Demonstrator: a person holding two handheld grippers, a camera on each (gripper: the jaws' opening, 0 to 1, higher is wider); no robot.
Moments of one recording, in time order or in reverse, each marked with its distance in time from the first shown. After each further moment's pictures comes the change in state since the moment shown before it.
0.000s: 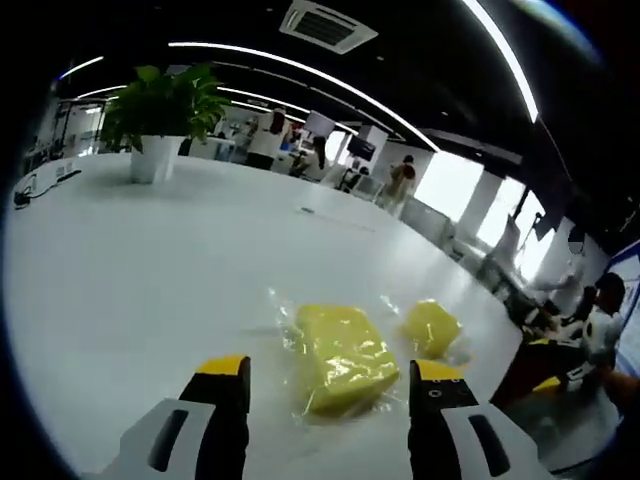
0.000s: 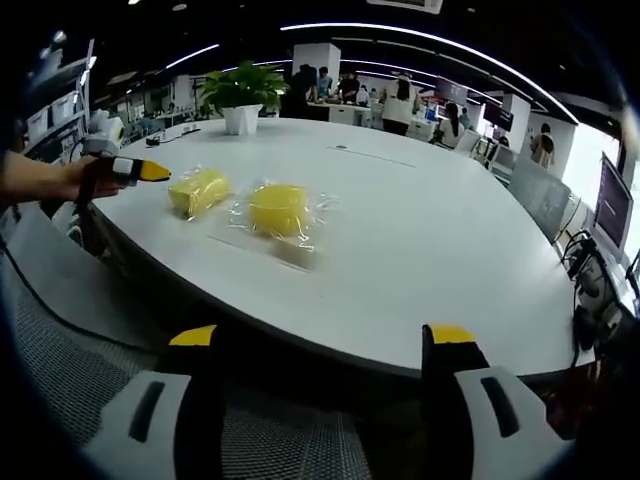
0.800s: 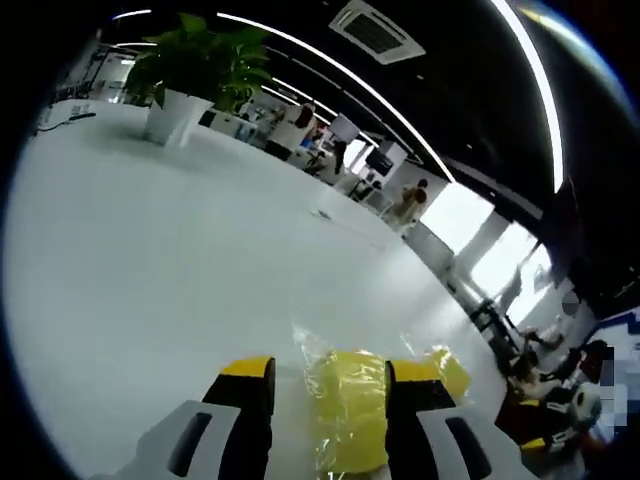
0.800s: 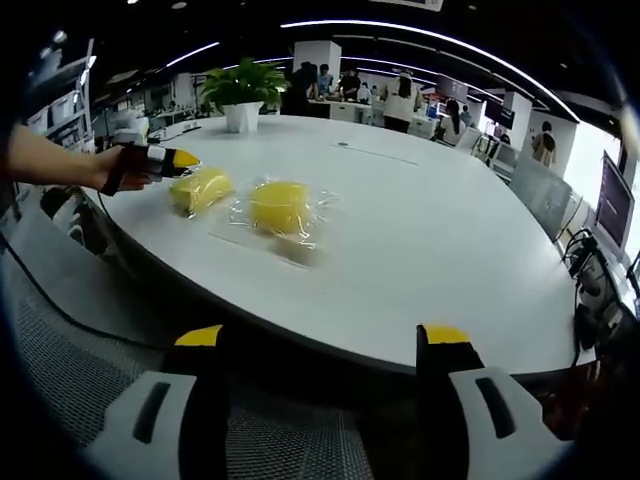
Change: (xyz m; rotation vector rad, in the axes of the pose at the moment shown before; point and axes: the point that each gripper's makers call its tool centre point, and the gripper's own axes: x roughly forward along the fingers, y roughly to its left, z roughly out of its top) left arm 0.047 0.033 0.022 -0.234 -0.036 -0.044; right arm 0.004 0.001 -0.001 0.002 0.010 0.005
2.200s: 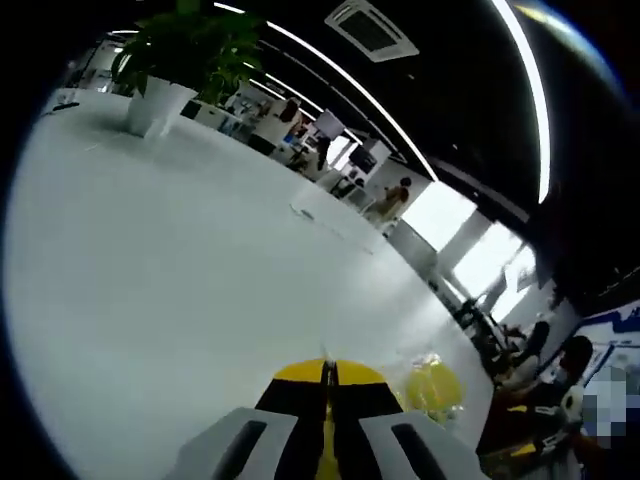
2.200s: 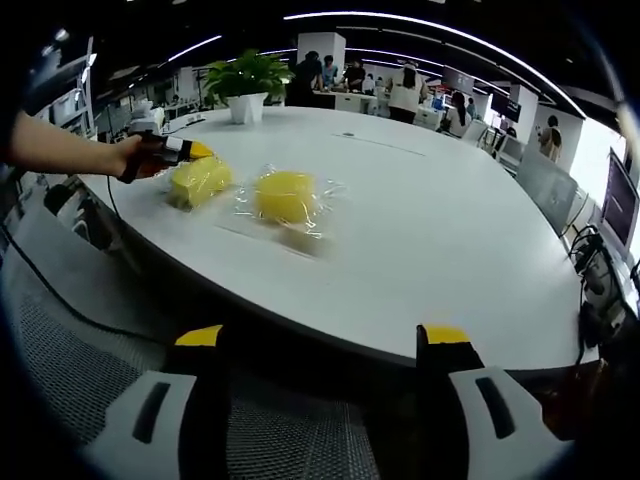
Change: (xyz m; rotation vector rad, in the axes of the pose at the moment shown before) left arm 0.009 -0.032 0.014 0.019 -0.004 -0.130; right arm 0.001 0.004 -0.005 -0.002 0.044 0.032
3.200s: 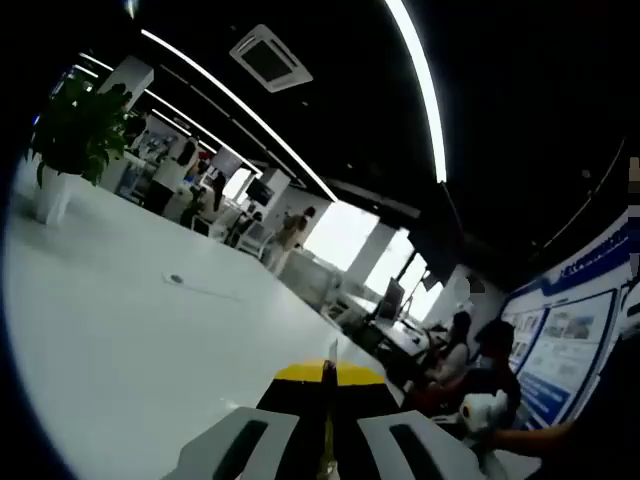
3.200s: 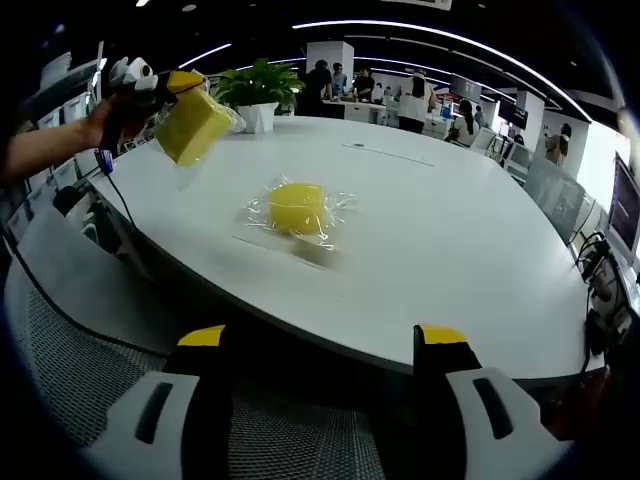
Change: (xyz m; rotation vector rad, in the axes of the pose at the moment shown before) left arm -0.061 -0.175 0.051 0.174 -0.109 -0.398; right arm -0.005 0.011 0.007 -0.005 -0.052 0.038
